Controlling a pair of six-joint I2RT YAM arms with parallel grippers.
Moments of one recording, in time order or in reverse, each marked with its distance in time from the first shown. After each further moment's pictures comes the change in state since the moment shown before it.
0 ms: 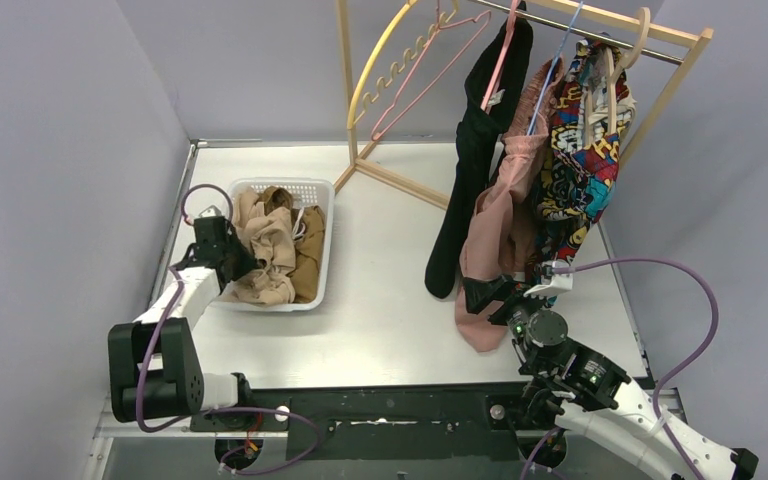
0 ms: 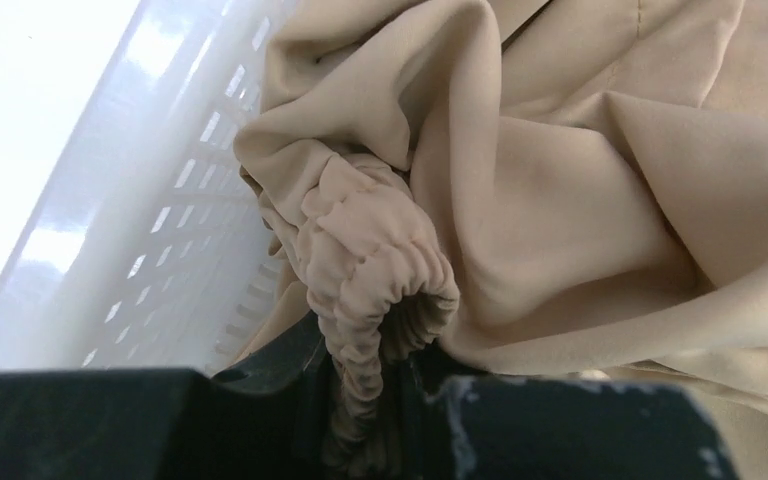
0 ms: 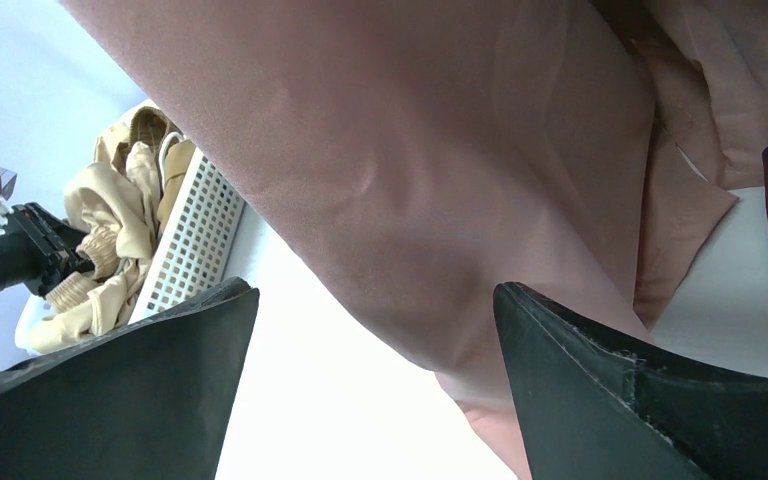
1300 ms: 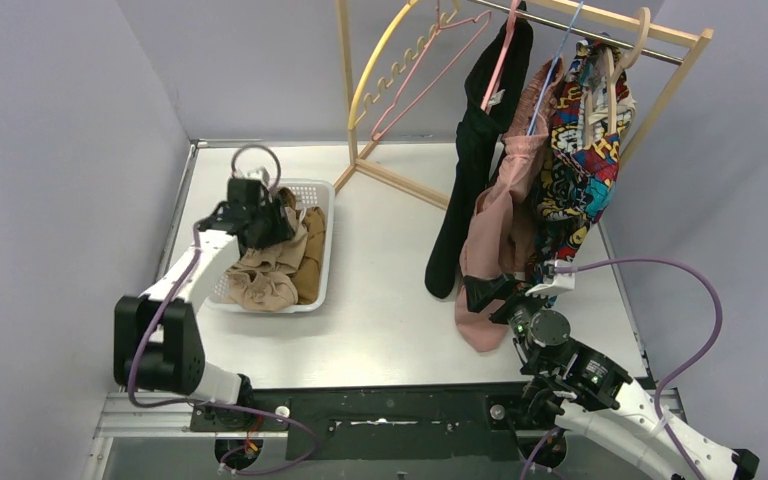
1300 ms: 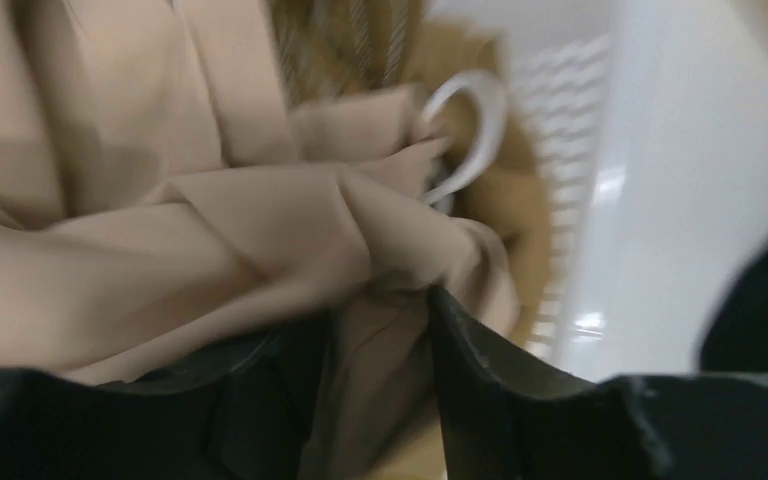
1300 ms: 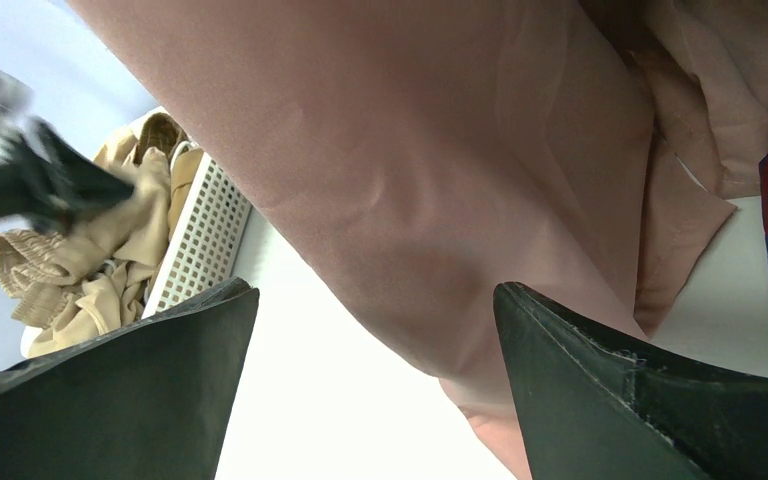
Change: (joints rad) left arm -0.233 0.066 0.391 -0.220 0.032 0.120; right arm 0.000 -0.003 0.007 0.007 0.007 -0.010
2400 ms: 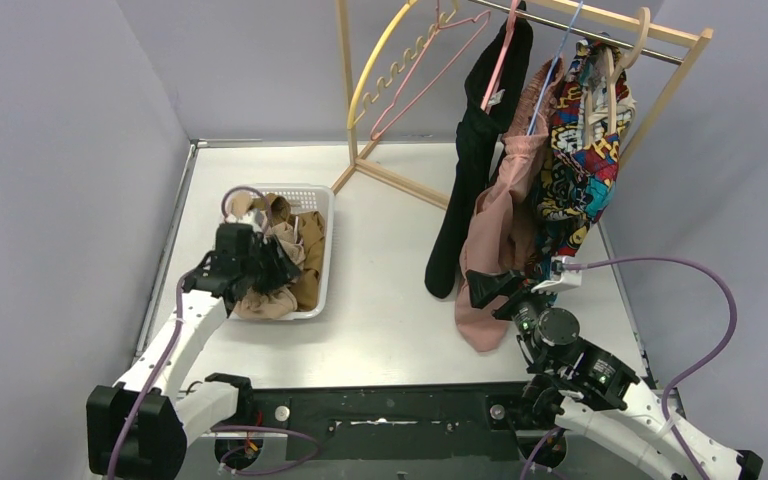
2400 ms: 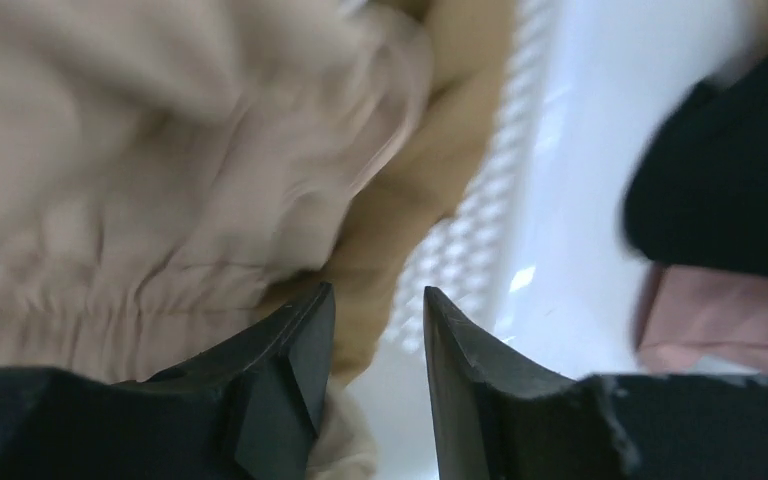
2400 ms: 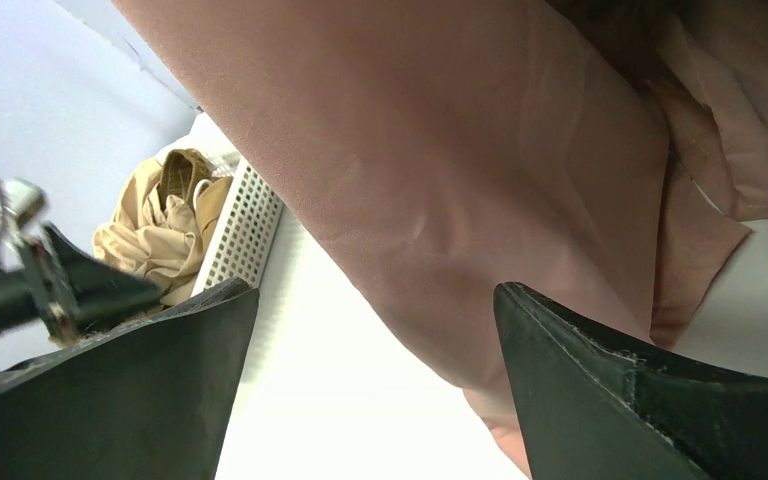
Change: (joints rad) left arm -0.034 -0.348 -0.316 -0.020 0.146 -0.172; right arm 0.000 0.007 0.066 -0.009 -0.005 -0.003
